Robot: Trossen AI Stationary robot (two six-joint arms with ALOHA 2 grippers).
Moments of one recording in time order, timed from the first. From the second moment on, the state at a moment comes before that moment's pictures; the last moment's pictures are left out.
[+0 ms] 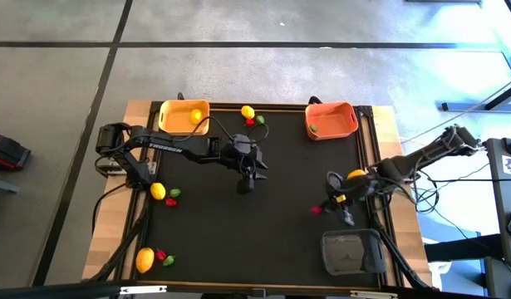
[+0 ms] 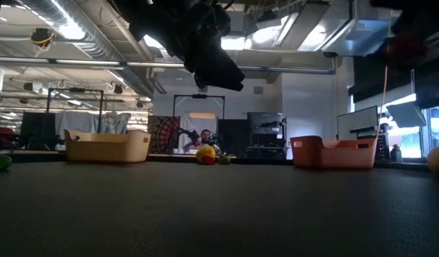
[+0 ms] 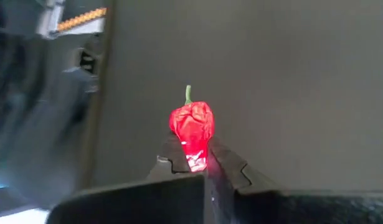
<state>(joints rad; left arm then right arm) 0.10 1.65 1.07 -0.05 0.15 -0.03 0.45 0.92 0.69 -0.51 0.00 0.61</state>
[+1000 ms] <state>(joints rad) 0.10 1.65 1.07 -0.05 0.15 -0.05 1.15 1.07 0.69 -0.69 0.11 1.72</state>
